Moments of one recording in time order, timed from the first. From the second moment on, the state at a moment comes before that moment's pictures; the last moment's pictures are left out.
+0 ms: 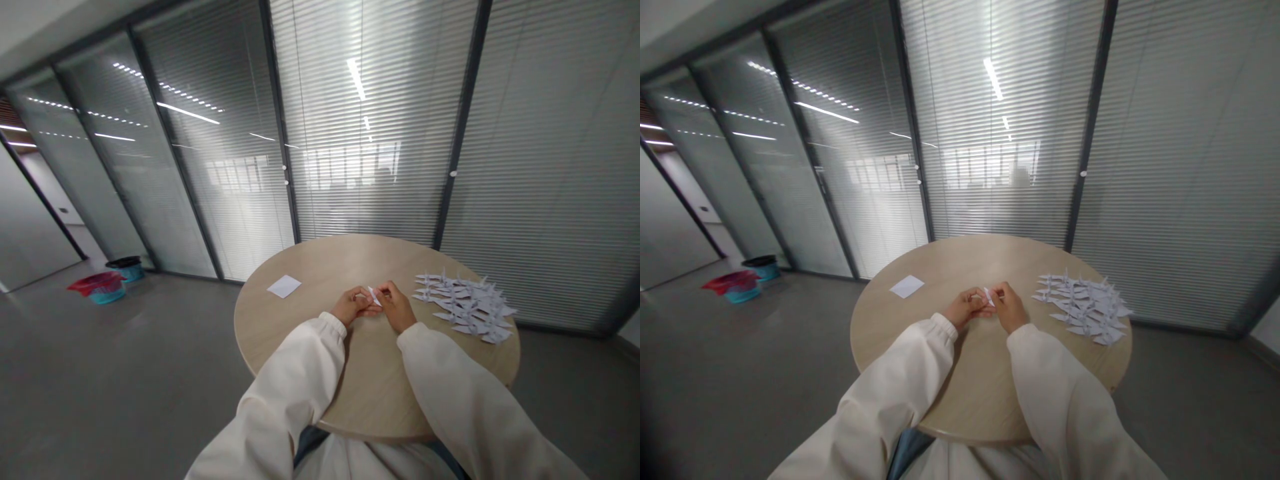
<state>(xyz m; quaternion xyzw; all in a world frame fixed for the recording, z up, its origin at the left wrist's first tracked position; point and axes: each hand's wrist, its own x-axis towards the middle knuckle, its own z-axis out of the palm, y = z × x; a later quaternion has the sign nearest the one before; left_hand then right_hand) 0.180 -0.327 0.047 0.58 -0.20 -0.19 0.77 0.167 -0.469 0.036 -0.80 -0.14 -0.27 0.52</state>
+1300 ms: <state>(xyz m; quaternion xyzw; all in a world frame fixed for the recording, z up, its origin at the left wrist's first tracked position) 0.181 -0.328 0.046 0.71 -0.23 -0.08 0.66 0.170 -0.475 0.039 -0.80 -0.09 -0.19 0.55</state>
